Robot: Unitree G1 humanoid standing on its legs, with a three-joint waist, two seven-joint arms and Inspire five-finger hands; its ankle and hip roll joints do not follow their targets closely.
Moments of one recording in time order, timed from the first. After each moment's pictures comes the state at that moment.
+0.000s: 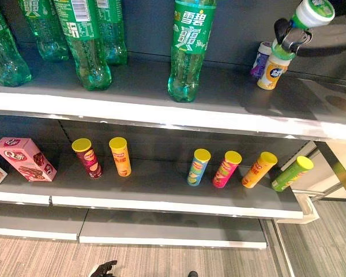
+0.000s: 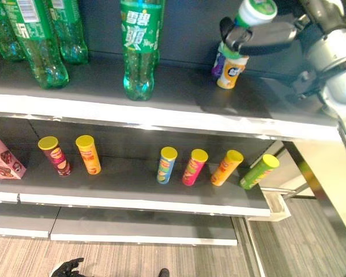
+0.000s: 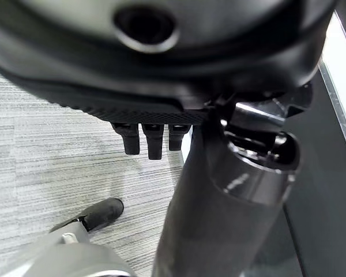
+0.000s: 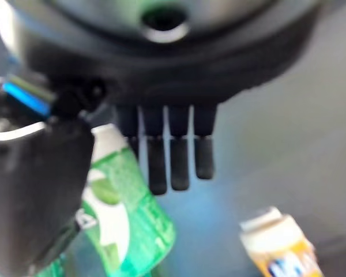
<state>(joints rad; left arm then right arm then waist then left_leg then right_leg) 0.13 0.33 -0.16 1.04 -0.04 -0.06 0.03 -1.01 -1.38 0.53 0.29 0.45 -0.20 0.03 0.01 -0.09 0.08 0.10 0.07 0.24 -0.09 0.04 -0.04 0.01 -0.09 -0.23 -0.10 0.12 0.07</state>
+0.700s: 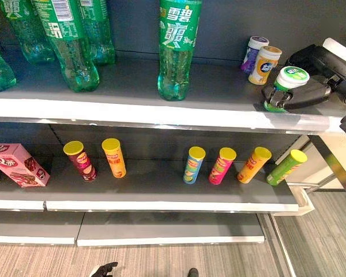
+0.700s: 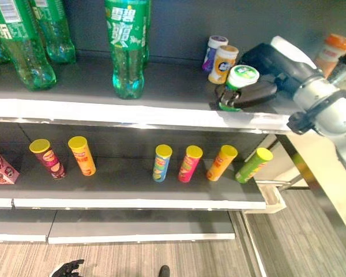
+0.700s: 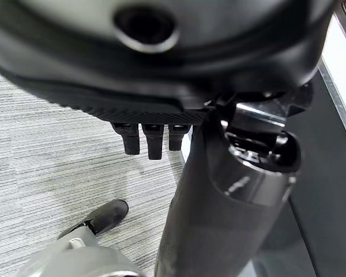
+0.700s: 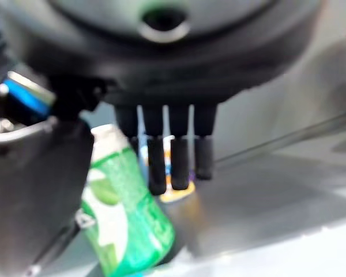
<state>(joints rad) 0.14 0.33 -0.16 1.04 -0.01 -0.06 0.01 -0.82 -1.43 0.53 0.26 0.41 -0.18 0.11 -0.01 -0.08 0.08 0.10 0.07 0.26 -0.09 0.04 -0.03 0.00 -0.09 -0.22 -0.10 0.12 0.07</state>
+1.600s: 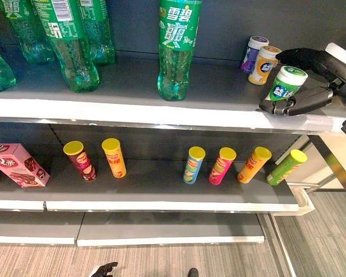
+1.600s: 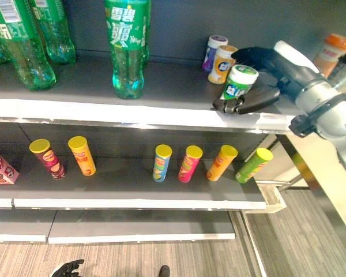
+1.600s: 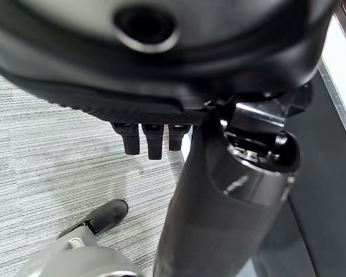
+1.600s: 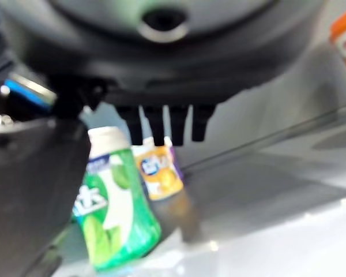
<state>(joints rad) 0.14 0.33 -0.16 1.04 -0.01 -0.06 0.01 -0.76 -1.43 0.47 0.26 0.40 -0.16 0.11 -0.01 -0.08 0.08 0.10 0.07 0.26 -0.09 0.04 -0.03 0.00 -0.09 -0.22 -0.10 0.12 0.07</state>
